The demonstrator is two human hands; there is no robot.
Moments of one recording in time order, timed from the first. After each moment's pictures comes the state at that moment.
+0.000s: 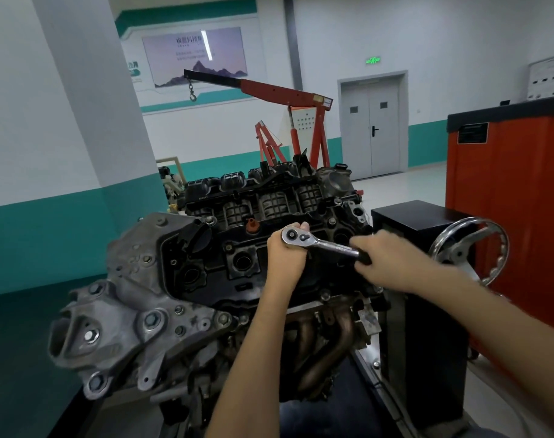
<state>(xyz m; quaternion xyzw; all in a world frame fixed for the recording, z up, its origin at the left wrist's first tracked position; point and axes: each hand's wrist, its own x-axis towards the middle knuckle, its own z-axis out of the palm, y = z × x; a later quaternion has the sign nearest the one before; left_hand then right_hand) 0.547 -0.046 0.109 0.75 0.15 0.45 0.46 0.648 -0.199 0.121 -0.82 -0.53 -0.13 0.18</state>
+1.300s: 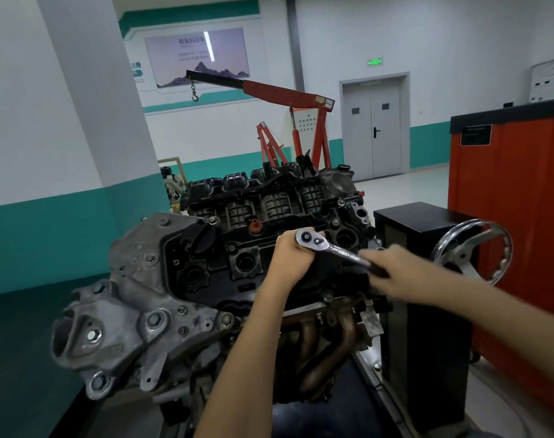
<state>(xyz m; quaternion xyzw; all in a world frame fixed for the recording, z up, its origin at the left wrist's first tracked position) 0.546 -0.034 0.108 0.82 0.13 0.36 0.42 0.646 -0.215 0.114 -0.79 -0.58 -0.02 0.21</state>
